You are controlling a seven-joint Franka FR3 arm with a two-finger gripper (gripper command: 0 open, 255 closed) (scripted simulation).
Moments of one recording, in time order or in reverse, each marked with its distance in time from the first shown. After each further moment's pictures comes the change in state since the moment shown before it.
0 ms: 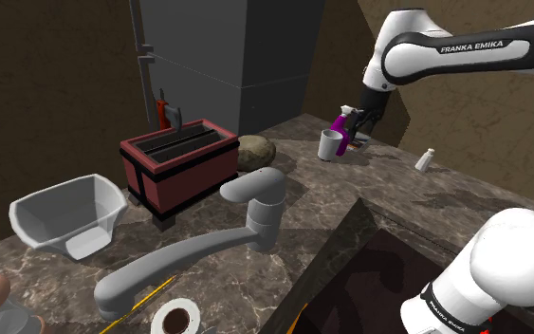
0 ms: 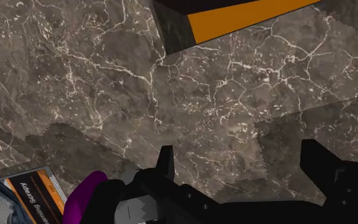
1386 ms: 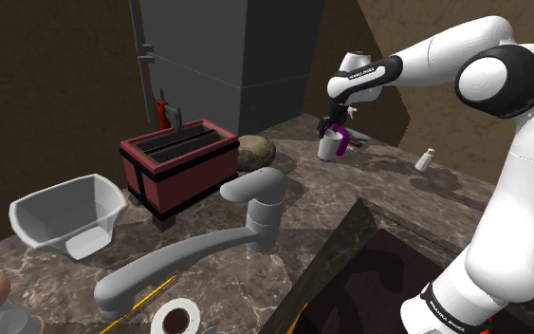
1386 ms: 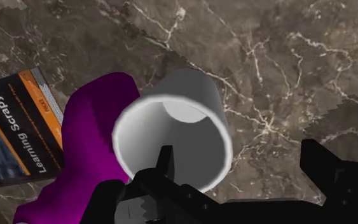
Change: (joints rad) arm -0.089 0.722 -0.134 0.468 0.178 0.363 -0.319
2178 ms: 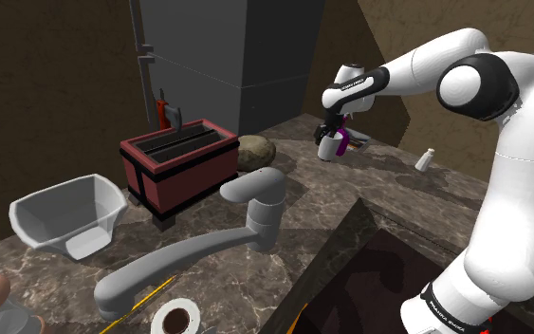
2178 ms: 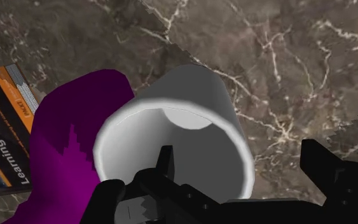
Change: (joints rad) arm -0.020 0.092 0.009 0.018 0.031 0.076 -0.024
